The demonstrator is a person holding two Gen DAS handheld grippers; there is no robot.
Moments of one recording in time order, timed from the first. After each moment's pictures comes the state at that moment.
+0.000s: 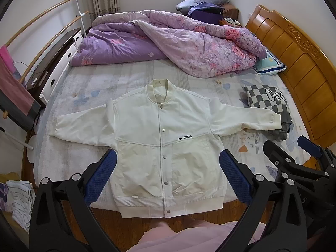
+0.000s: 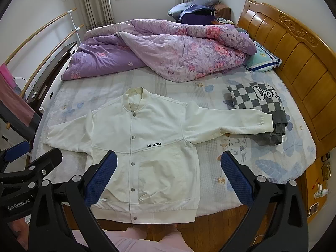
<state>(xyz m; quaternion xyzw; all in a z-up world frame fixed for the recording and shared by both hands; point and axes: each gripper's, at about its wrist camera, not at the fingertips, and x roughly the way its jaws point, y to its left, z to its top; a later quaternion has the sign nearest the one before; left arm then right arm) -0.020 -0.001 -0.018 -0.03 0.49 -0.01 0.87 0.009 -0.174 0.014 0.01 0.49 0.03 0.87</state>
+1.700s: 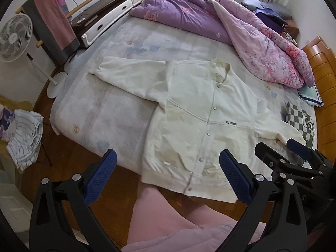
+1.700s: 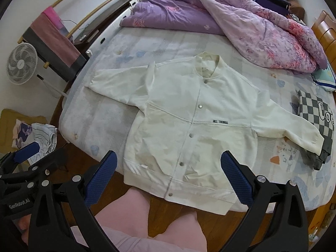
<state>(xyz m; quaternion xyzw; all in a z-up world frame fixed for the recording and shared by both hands) -0.074 0.149 -0.051 -0.15 0.56 0.15 0.80 0.019 -0.021 -0.039 -0.05 0.58 0.23 0.78</state>
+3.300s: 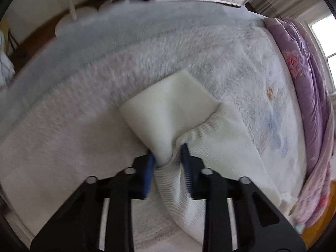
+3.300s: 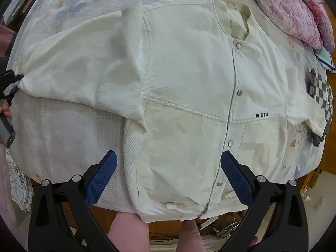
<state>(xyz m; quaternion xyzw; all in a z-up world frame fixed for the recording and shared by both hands) 0.112 0.659 -0.394 -0.40 0.49 0.32 0.70 0.148 0.200 -0.270 -0.12 0.73 0.05 0.67</state>
